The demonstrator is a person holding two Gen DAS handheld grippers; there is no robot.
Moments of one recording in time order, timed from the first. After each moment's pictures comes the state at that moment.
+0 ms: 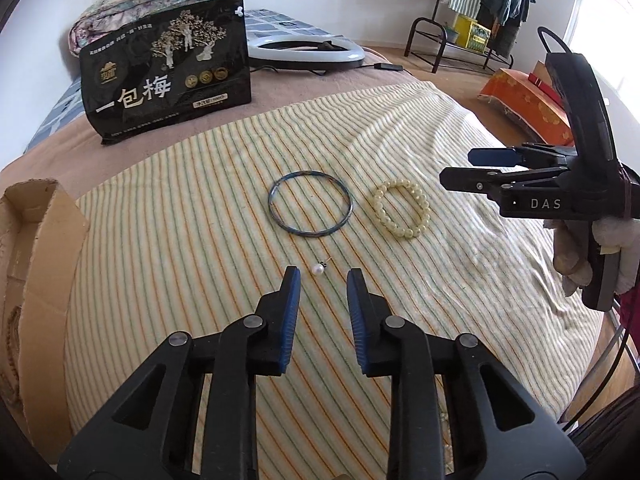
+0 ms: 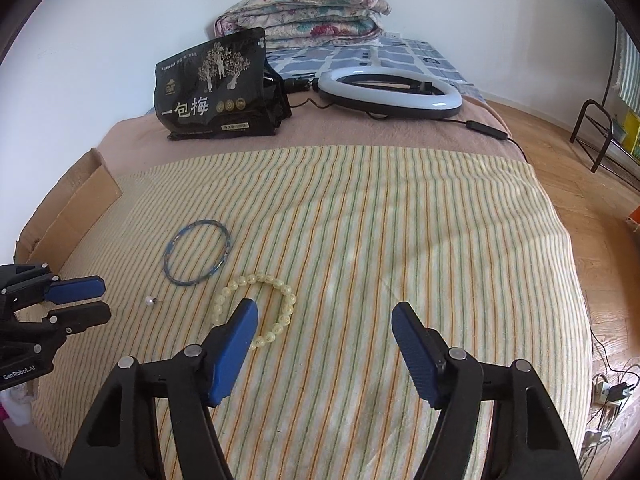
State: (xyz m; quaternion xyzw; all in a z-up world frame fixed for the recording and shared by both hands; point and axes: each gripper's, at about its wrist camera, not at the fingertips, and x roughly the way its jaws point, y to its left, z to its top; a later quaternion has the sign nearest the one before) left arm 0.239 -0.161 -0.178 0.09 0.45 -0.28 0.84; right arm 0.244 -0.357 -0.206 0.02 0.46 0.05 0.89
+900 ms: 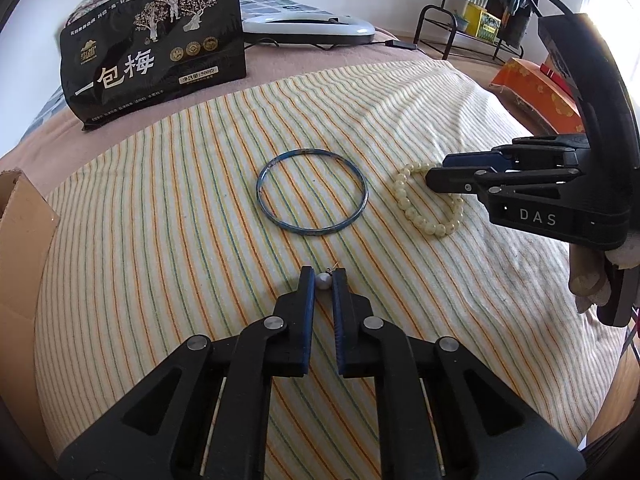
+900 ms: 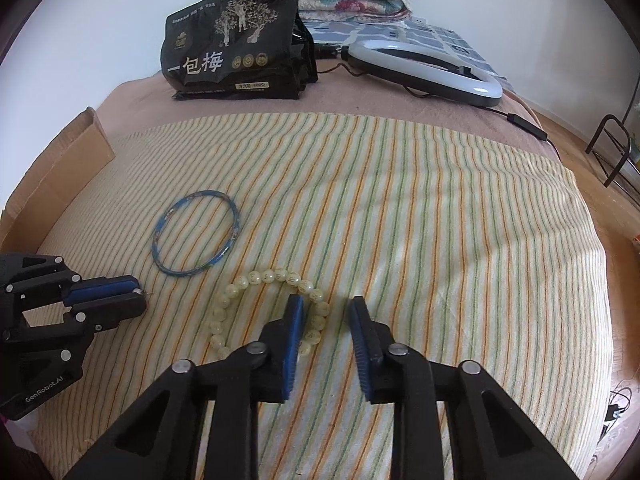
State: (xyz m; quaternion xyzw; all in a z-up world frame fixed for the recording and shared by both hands) left arm 0.258 -0.180 -0.217 0.10 0.46 -0.27 0.84; right arm 0.269 -0.328 -0.235 -0.03 0.49 0.07 0.87
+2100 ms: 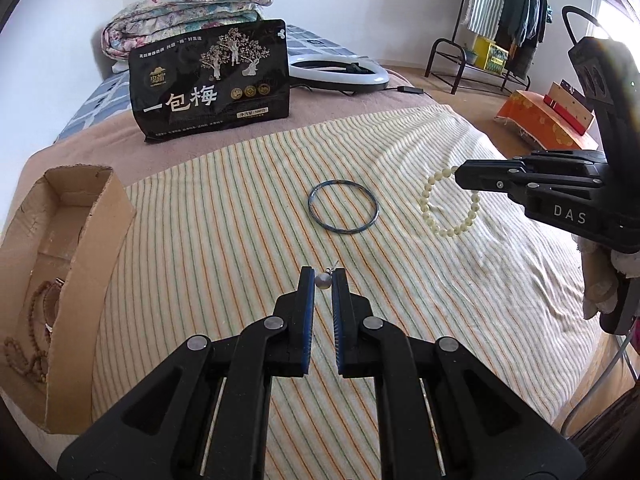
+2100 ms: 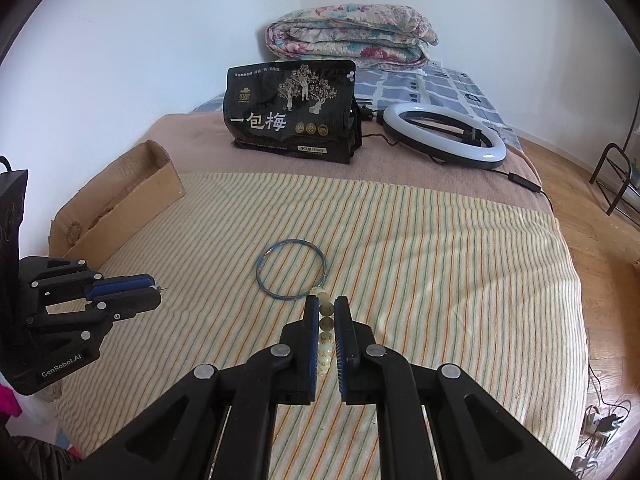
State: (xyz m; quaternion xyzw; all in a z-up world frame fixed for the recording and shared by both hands) left arm 0.219 -0.122 -0.152 0.07 0.43 -0.25 0.87; right arm 0.223 -0.287 -0.157 -0.03 0.43 0.10 0.90
